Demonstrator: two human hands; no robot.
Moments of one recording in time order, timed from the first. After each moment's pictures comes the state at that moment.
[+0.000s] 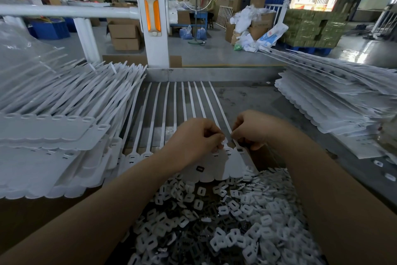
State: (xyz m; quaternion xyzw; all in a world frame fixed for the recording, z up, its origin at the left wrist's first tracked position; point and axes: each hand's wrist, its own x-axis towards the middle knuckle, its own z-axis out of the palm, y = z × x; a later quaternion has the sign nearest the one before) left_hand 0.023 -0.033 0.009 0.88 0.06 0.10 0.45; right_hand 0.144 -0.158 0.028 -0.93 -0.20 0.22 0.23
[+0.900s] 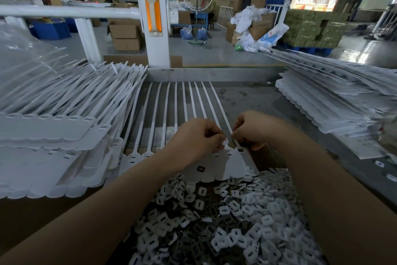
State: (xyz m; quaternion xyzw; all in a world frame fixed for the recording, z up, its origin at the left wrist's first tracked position) left_hand 0.027 -0.031 0.005 0.89 0.06 0.10 0.45; right_hand 0.142 -0.158 0.030 -0.92 -0.20 0.23 0.23
